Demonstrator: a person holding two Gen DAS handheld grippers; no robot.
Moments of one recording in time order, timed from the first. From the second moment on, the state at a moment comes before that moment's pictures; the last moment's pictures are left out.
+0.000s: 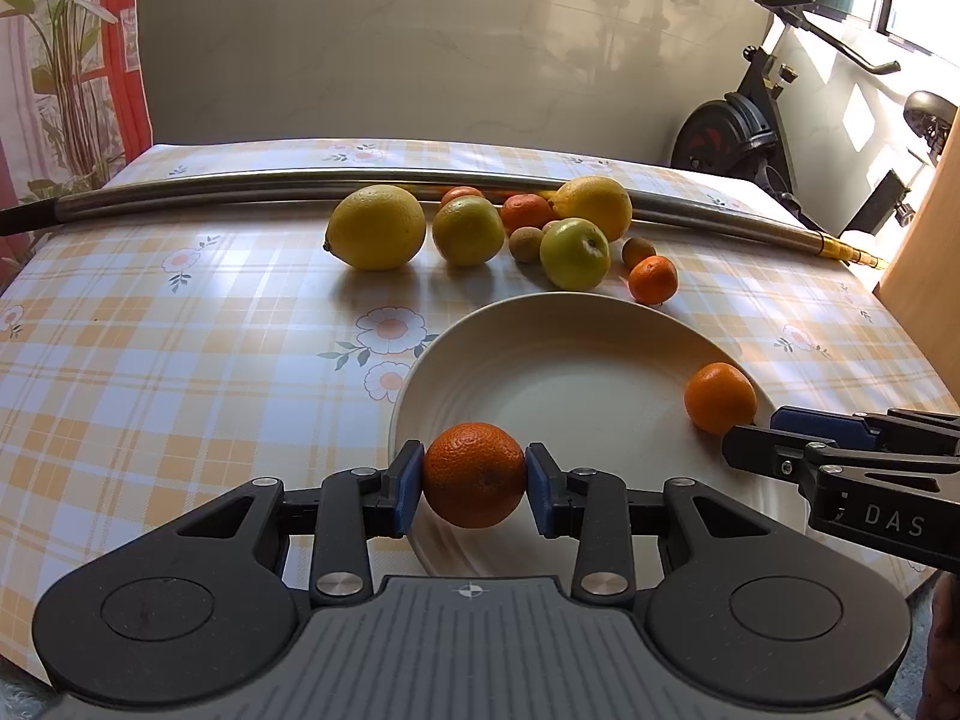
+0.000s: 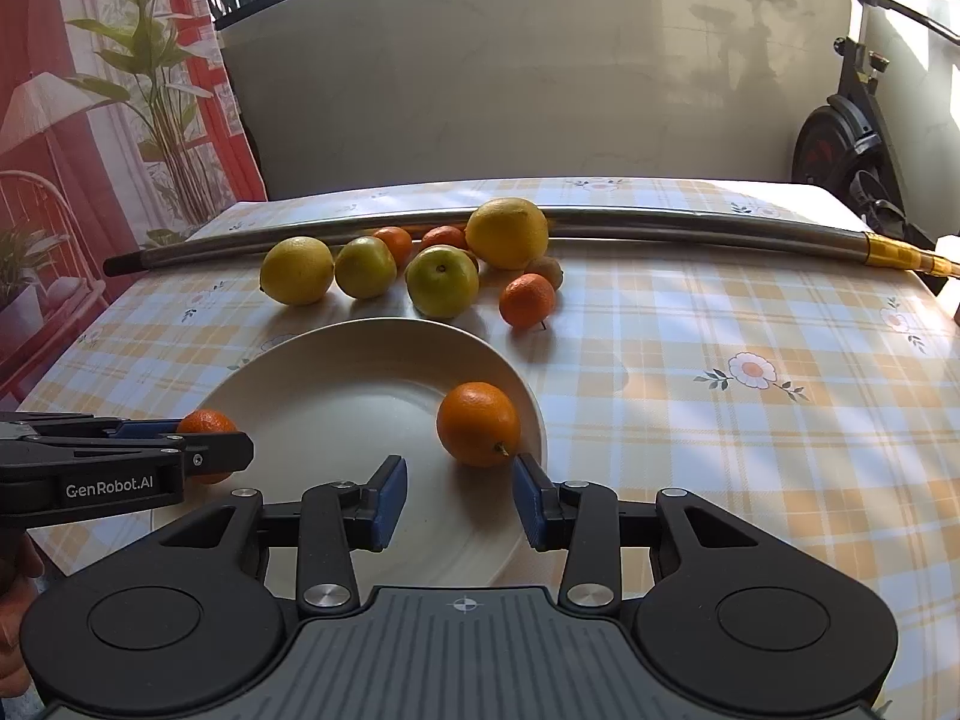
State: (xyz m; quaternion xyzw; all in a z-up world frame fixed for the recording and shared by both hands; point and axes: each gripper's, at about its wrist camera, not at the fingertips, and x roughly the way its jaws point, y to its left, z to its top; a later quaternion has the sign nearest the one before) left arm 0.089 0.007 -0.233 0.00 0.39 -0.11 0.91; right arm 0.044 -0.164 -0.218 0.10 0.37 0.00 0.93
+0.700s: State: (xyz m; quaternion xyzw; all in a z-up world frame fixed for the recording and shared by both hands) left arm 0.084 0.012 -0.230 -0.01 0.38 -0.11 0.92; right arm 0.040 -0.167 -0.216 0.11 0.35 0.00 0.93
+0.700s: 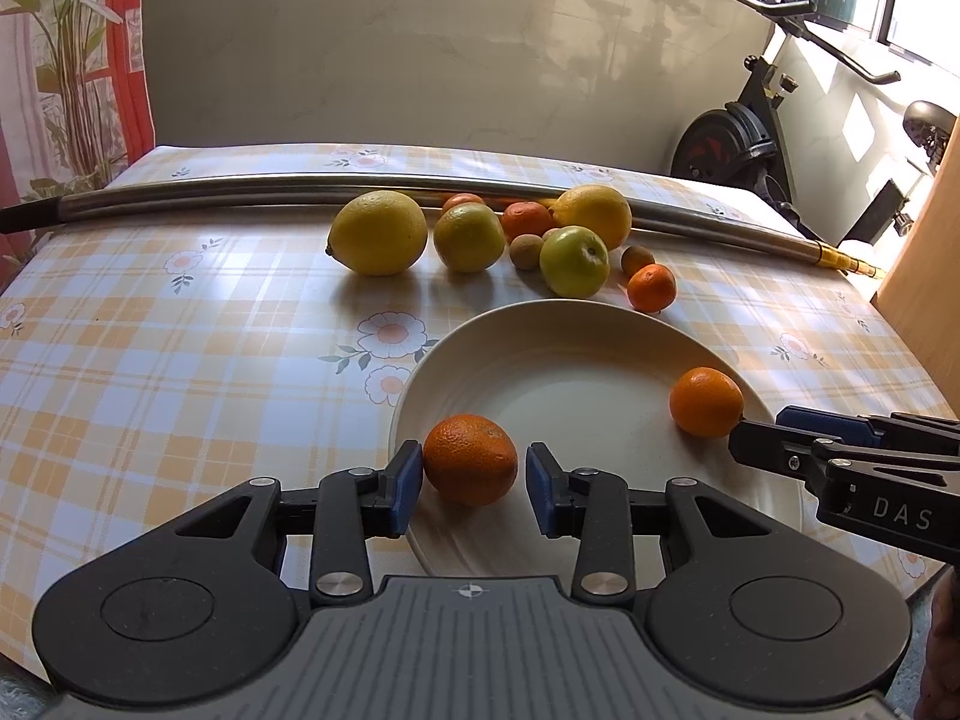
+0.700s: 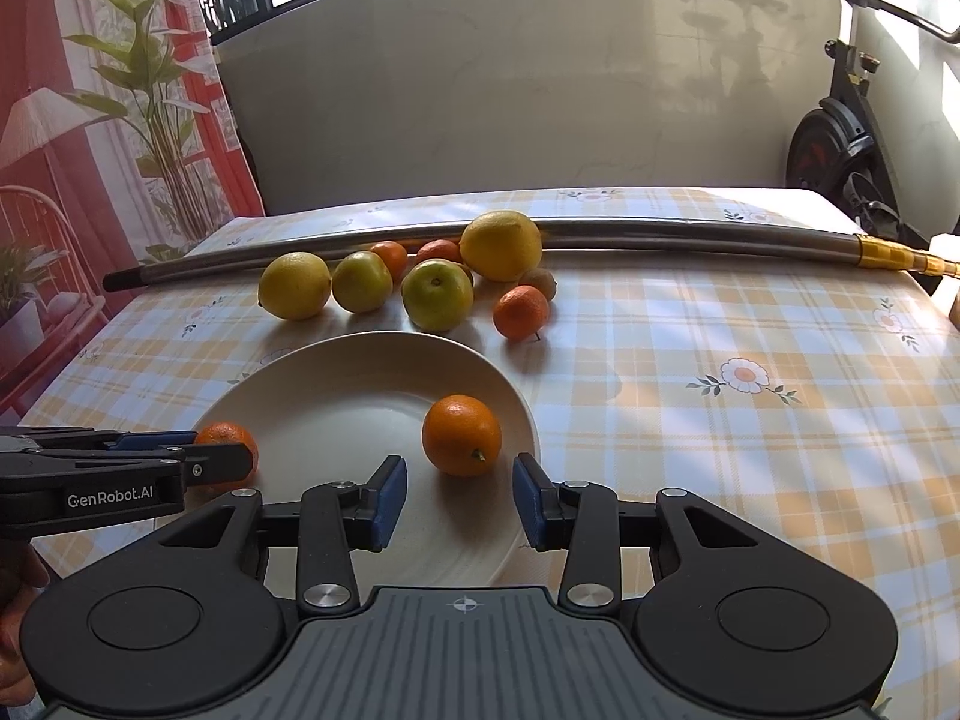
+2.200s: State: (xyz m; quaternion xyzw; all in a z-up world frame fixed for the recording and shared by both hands) left arm 0.143 0.089 -0.129 -0.07 0.31 -0.05 0.95; right arm 0.074 -0.219 -0.168 0.11 0.28 -0.04 0.95
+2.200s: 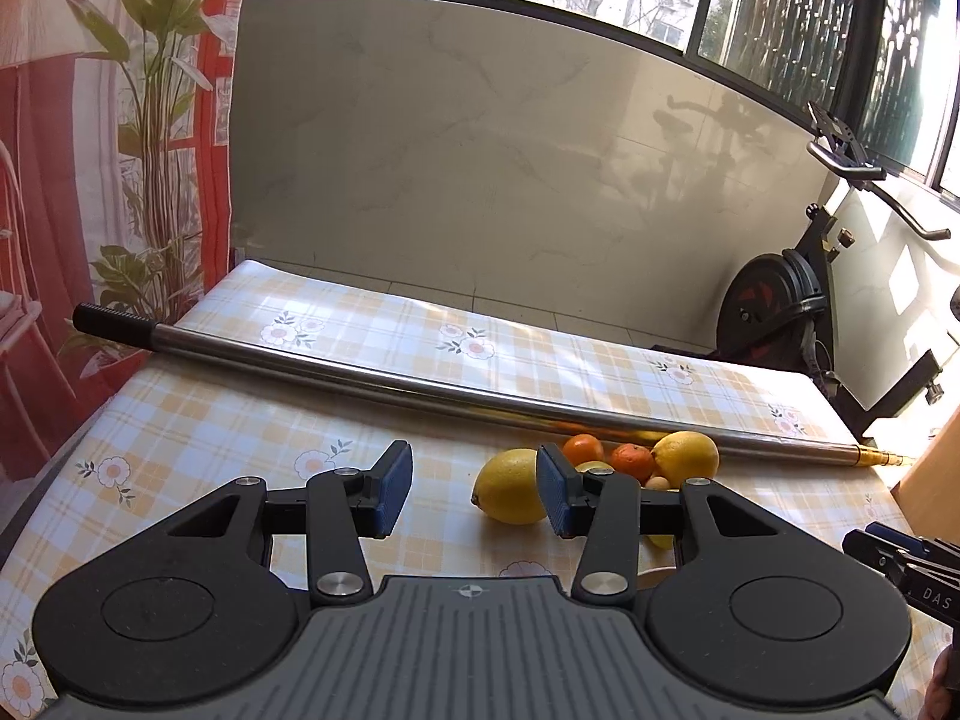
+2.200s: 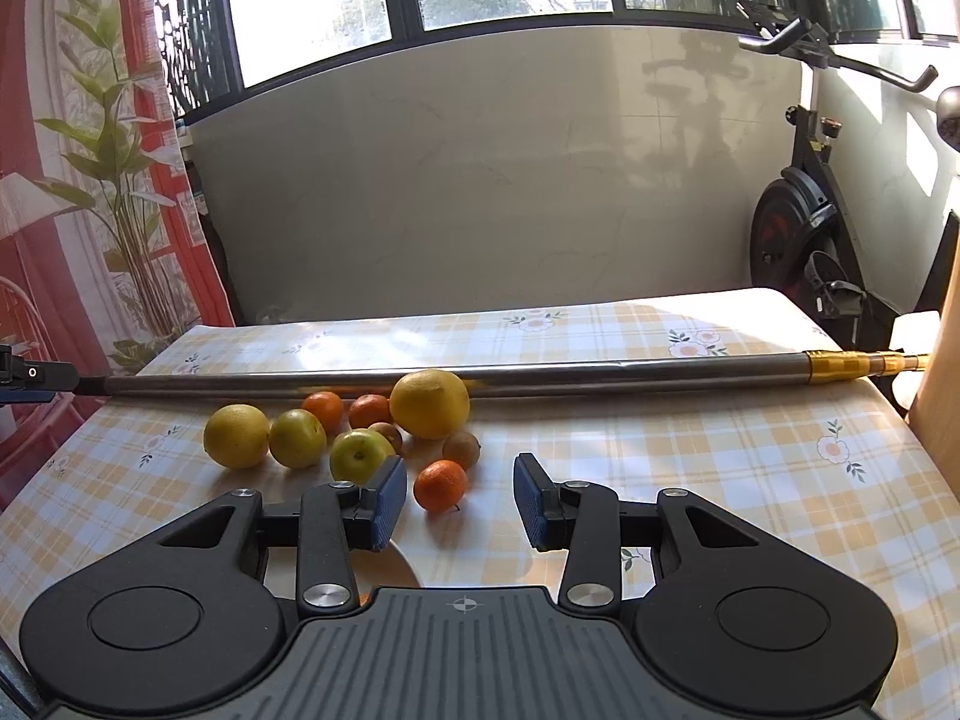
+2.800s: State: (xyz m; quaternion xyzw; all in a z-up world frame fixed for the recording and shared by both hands) left arm 0.214 0.066 -0.150 -0.05 0.37 -0.02 0.93; right arm 0.116 -0.229 -0.188 0.11 0.28 -0.02 0.95
